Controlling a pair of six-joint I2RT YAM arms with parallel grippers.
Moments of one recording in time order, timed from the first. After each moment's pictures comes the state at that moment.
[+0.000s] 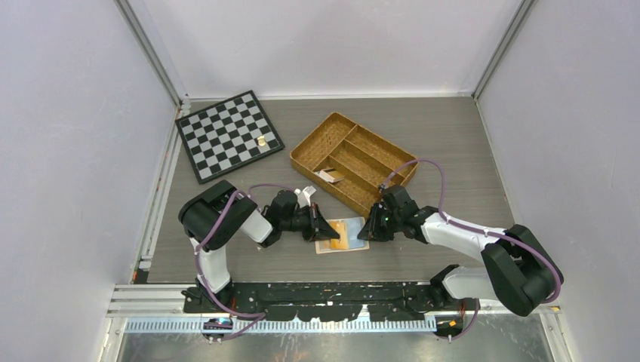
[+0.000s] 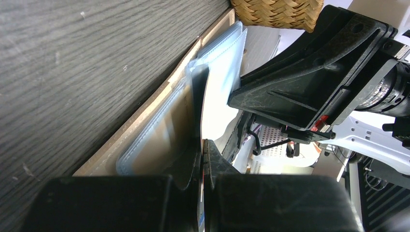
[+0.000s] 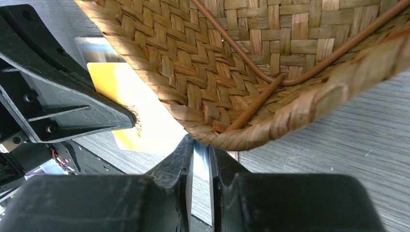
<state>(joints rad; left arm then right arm) -0.69 1.86 0.47 0.88 0.65 -1.15 0.58 1.27 0.47 -0.16 -0.26 0.79</state>
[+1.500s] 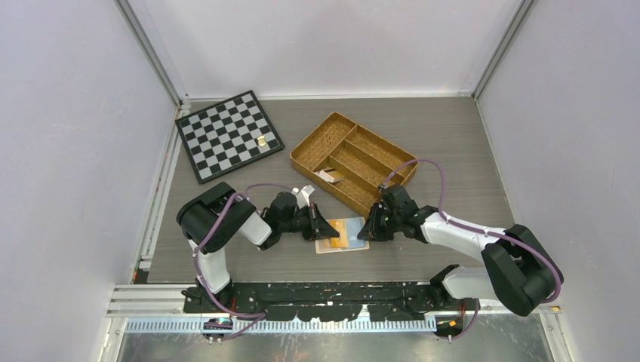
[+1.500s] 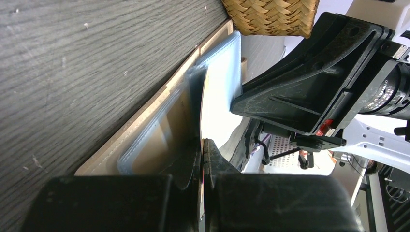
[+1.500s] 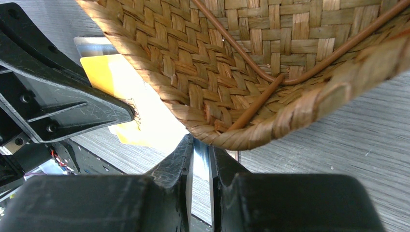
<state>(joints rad) -0.70 1.84 0.44 0.92 0.57 -1.12 0.58 1.27 0.47 -0.17 -0.25 0.78</state>
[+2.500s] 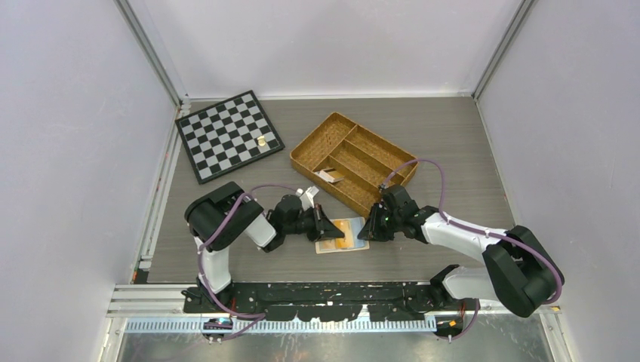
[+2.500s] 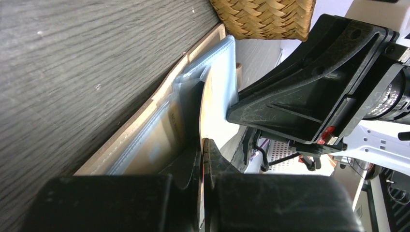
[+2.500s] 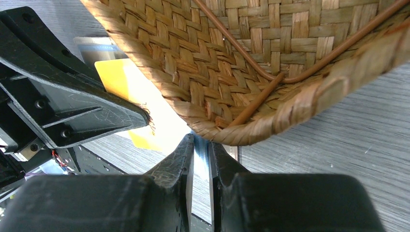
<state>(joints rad) -0.76 1.88 0.45 0.98 0.51 -1.14 0.58 1.26 0.47 -0.17 -0.25 0.79</state>
